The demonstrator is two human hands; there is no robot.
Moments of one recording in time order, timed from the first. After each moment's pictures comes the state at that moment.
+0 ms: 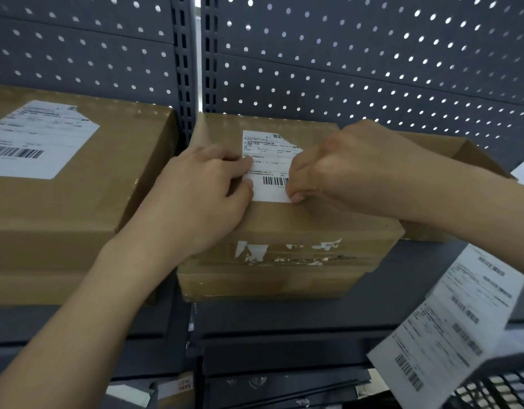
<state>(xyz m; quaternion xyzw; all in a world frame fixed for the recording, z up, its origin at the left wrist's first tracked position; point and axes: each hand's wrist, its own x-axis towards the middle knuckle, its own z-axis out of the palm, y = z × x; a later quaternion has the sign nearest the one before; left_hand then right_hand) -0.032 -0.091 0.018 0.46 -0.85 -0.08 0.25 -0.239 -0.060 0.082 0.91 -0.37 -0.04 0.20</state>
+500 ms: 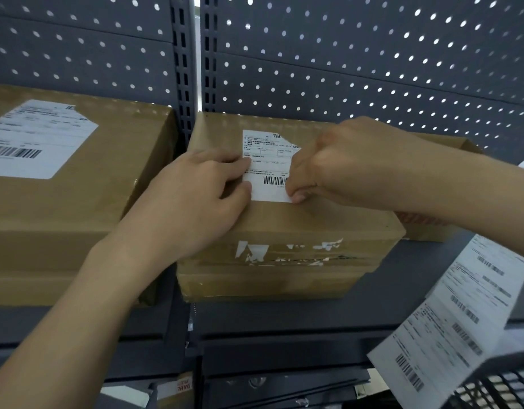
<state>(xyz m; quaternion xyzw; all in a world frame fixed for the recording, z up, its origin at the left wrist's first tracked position) -0.026 -0.089 0.022 0.45 -0.86 -0.09 0.23 -0.229 -0.057 0.095 0.88 -0.43 -0.10 0.15</state>
